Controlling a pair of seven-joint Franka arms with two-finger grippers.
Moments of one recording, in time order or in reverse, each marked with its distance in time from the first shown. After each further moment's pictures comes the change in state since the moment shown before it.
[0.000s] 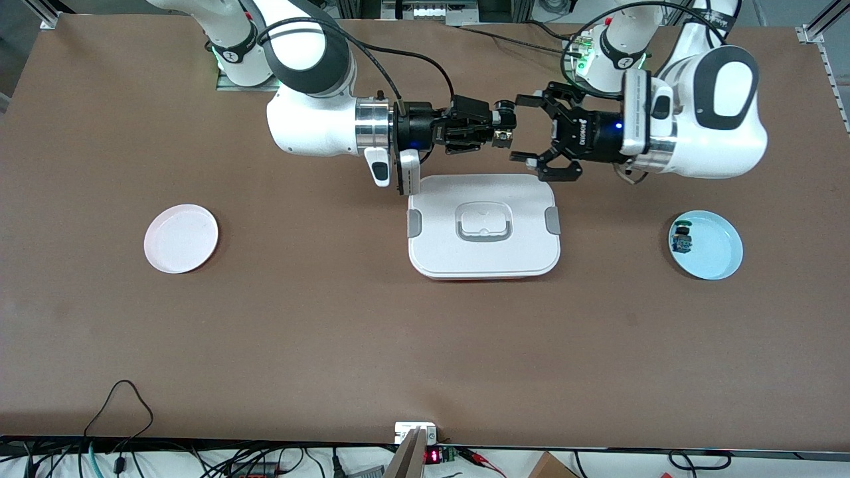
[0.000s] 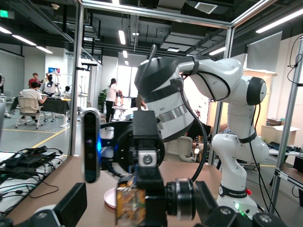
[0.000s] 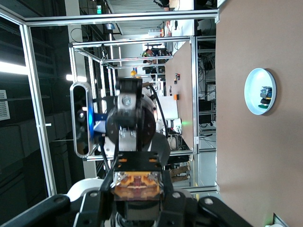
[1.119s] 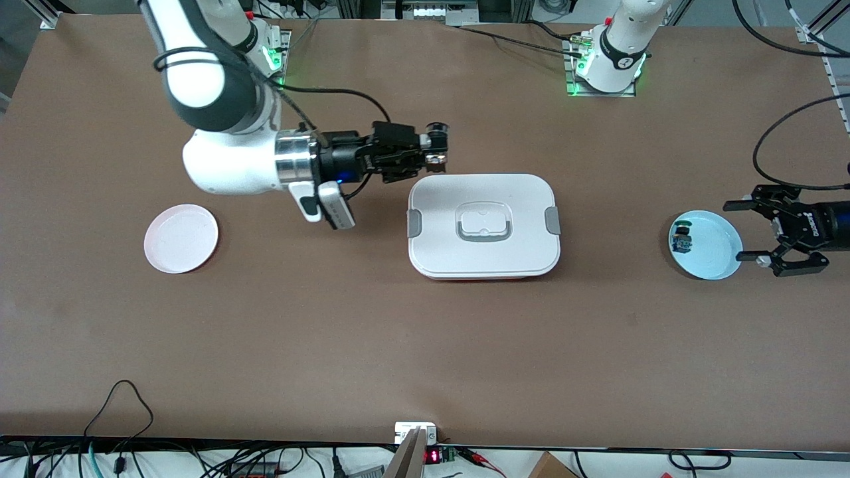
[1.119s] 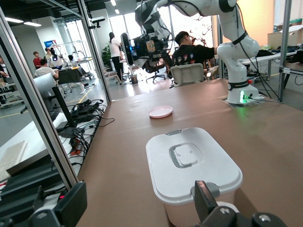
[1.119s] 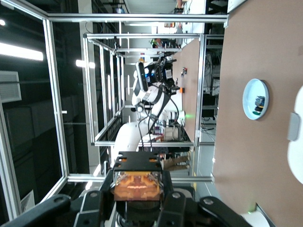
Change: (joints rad) left arm 0.335 0.580 0.037 0.629 0.803 -0.215 0.128; right arm -0.250 -0.026 -0.025 -0.026 -0.149 -0.331 -0.004
